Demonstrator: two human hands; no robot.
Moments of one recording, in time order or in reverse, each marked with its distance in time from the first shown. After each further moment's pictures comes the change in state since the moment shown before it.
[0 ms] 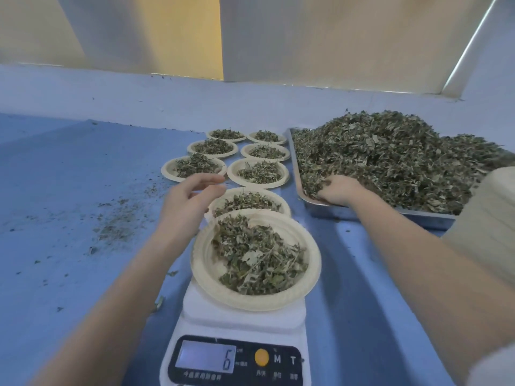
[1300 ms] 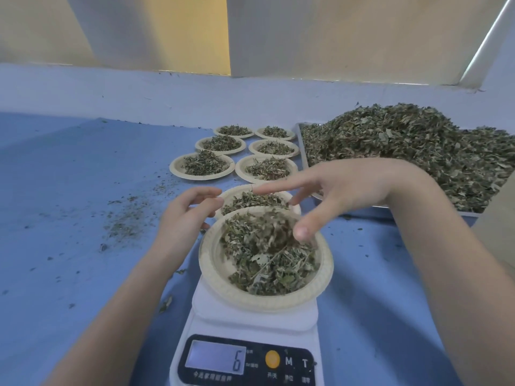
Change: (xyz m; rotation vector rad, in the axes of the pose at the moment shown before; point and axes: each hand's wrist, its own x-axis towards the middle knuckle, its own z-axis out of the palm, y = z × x) left_hand -0.011 -0.016 -0.011 -0.059 0.022 -0.102; right_hand -0.123 -0.050 -0.065 0.178 -0.564 -0.813
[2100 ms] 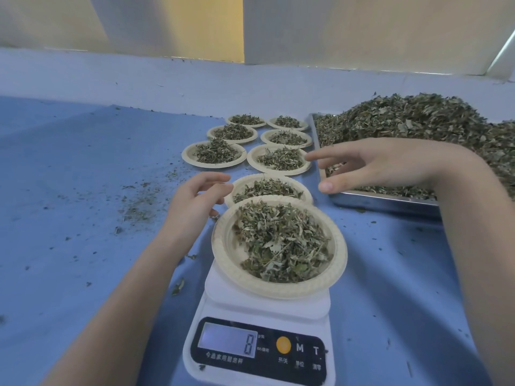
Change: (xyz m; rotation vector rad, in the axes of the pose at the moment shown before) left_hand -0.002 0.004 -0.004 0.006 0.006 0.000; right_hand -0.013 0.018 -0.011 -0.007 0.205 0.167
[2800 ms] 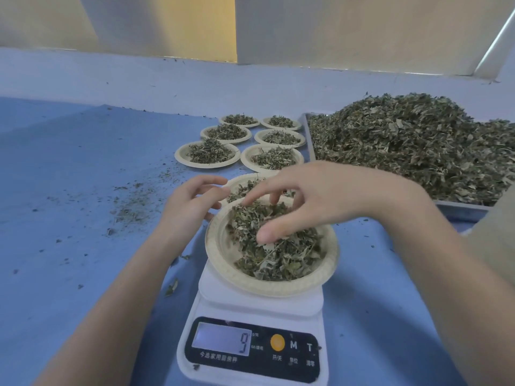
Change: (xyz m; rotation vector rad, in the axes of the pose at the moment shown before) left_hand -0.003 0.002 0.000 0.033 -0.044 -0.026; right_hand 0.008 -0.047 0.045 -0.222 -0.030 -0.206
